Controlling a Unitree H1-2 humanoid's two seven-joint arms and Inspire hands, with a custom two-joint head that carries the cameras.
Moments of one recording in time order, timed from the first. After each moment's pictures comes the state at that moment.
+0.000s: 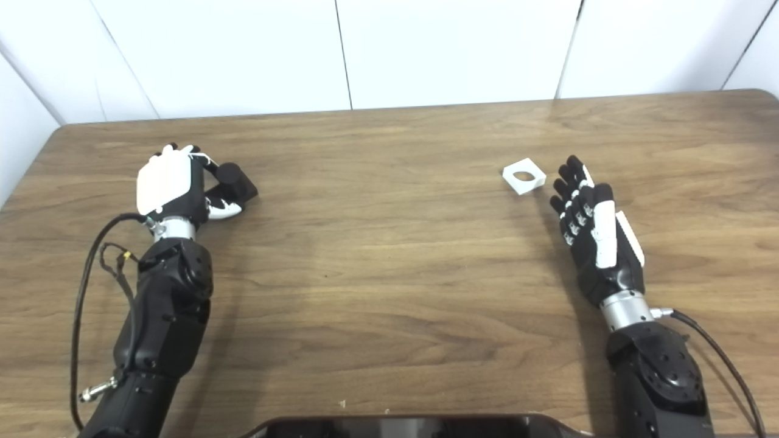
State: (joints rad) left arm -0.35 0.20 -0.10 0.15 1.04 0.46 -0.01; right arm -0.02 -0.21 -0.16 -0.04 0.30 0.04 0.20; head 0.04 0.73
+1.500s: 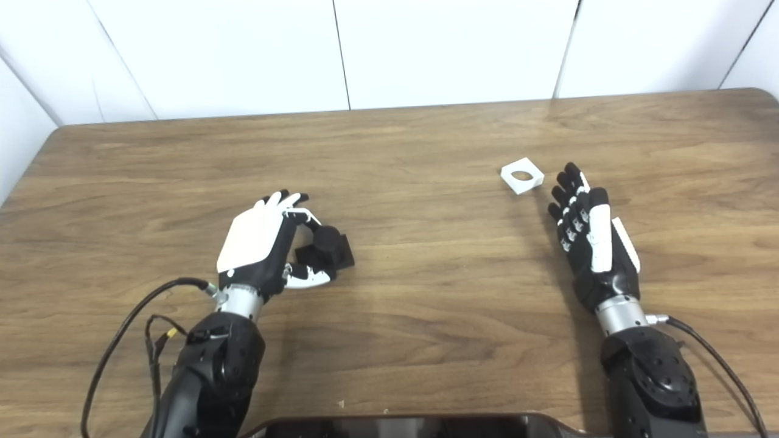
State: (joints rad) left arm -0.07 0.13 -0.37 -0.32 1.06 0.45 -0.21; right arm -0.01 -0.18 -0.15 -0.09 0.28 0.10 0.15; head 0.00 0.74
